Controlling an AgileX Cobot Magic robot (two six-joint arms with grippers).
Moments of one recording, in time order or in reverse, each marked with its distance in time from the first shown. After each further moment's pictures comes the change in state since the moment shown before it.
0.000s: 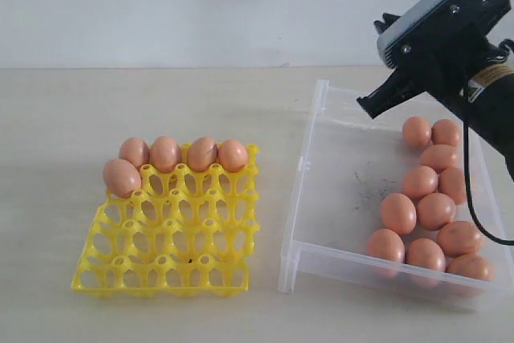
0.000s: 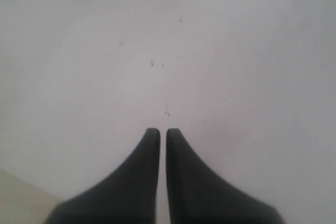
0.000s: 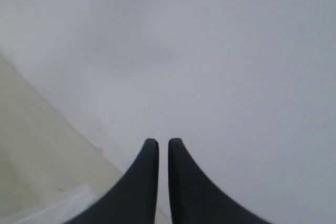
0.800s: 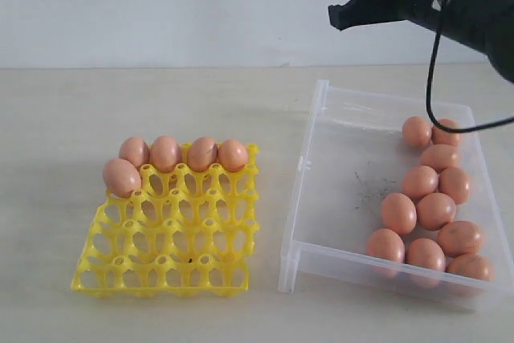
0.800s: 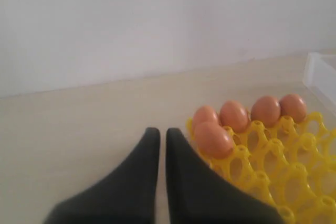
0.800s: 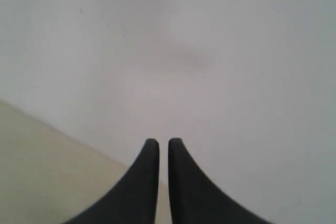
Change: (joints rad) left arm 0.135 -0.221 0.002 0.205 0.785 0.446; right arm -0.002 0.010 -0.371 -0.196 0.480 0.580
